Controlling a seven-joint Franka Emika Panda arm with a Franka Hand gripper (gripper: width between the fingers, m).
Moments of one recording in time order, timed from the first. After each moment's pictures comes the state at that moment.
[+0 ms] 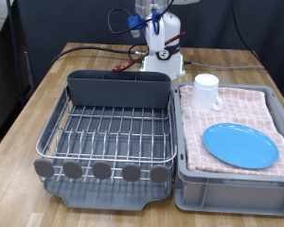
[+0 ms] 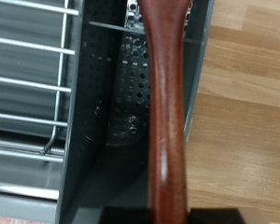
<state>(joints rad) 0.12 -0.58 -0.31 -2.86 -0.16 2.25 2.12</state>
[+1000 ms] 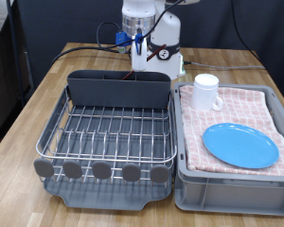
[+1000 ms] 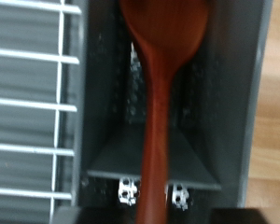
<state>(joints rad) 0.06 -0.39 -0.34 -2.84 -0.34 2.42 2.23</state>
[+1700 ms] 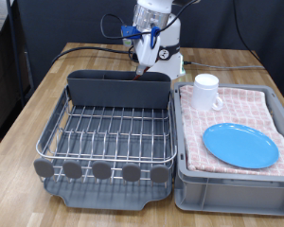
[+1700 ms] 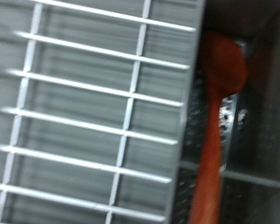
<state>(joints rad) 0.04 -0.43 -0.19 -2.82 -0.56 2.46 2.41</state>
